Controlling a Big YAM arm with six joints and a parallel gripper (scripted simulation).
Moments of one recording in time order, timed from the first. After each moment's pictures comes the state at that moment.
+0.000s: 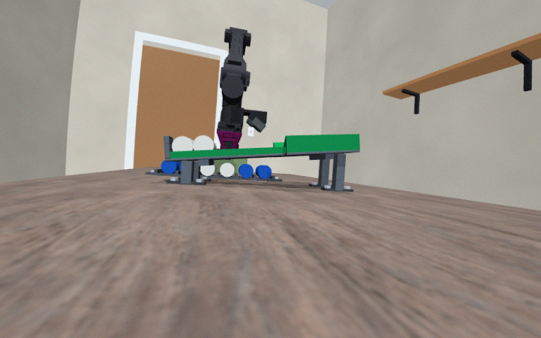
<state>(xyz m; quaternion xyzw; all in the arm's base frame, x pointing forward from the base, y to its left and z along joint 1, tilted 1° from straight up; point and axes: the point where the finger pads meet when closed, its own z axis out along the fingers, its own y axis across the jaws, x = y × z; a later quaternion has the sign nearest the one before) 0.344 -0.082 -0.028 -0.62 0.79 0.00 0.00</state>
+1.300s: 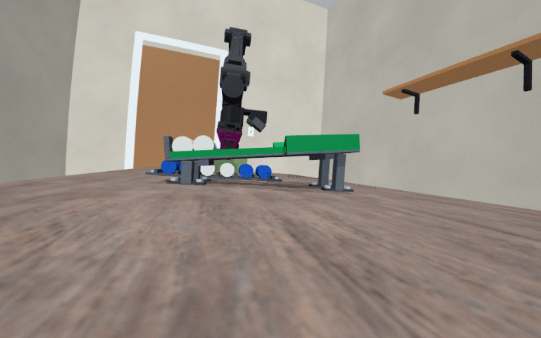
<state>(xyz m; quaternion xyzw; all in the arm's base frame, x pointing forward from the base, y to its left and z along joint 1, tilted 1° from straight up) 0.346 -0.082 -0.027 -0.62 0.79 0.00 0.00</state>
